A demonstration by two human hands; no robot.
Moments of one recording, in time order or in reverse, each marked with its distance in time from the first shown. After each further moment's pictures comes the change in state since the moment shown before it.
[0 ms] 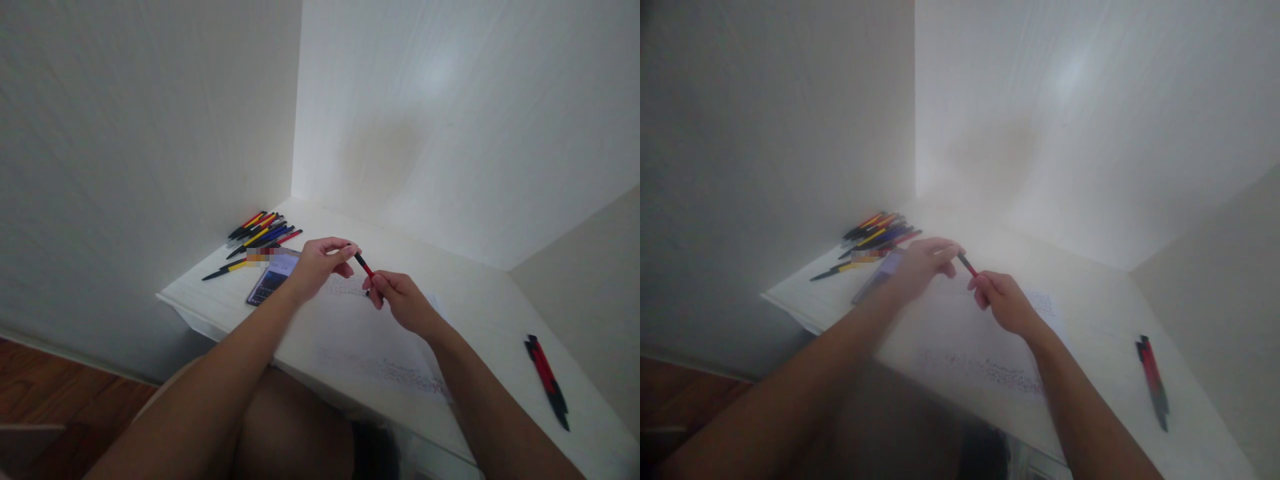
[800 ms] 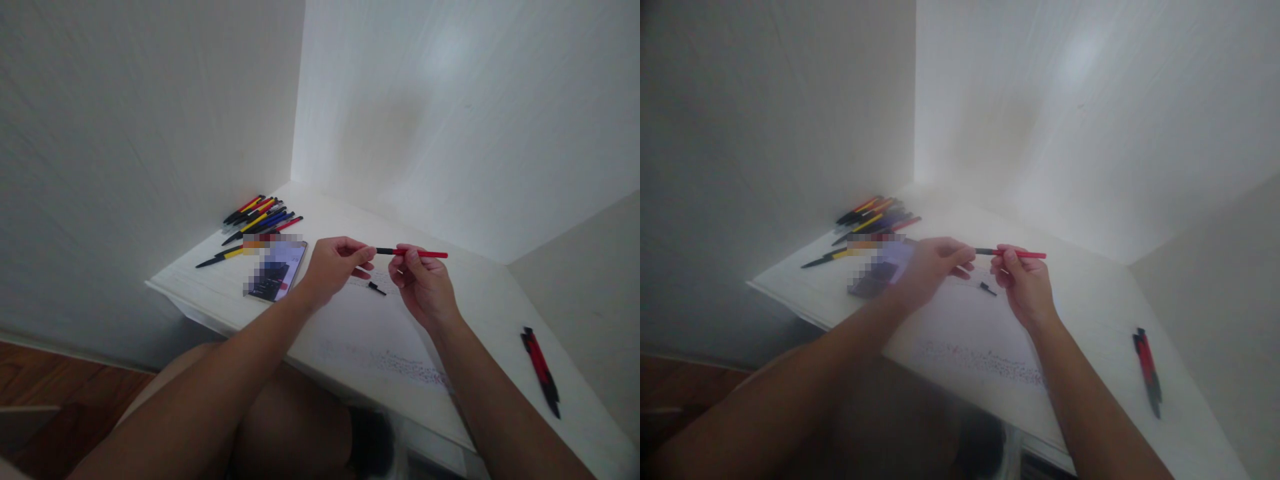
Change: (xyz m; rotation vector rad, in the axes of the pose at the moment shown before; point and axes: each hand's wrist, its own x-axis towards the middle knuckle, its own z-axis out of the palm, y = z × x) left_hand -0.013 -0.001 0.027 -0.117 0.099 -0.135; right_hand 0.009 -0.001 0.002 0.433 0.458 0.095
